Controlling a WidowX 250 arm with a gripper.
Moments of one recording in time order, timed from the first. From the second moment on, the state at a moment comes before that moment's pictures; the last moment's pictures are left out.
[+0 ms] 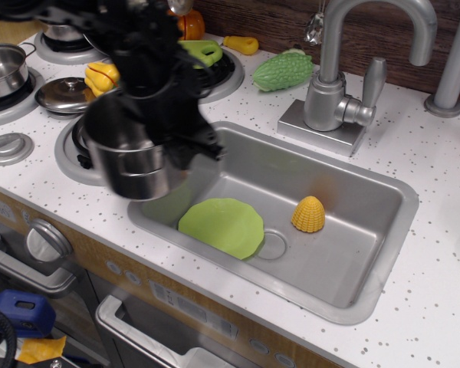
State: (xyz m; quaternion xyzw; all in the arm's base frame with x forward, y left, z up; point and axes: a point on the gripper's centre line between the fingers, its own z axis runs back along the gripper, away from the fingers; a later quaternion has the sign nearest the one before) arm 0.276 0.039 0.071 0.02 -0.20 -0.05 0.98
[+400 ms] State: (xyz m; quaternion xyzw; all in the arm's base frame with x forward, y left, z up) arm 0.305 0.001 0.039 -0.01 -0.26 -0.04 0.96
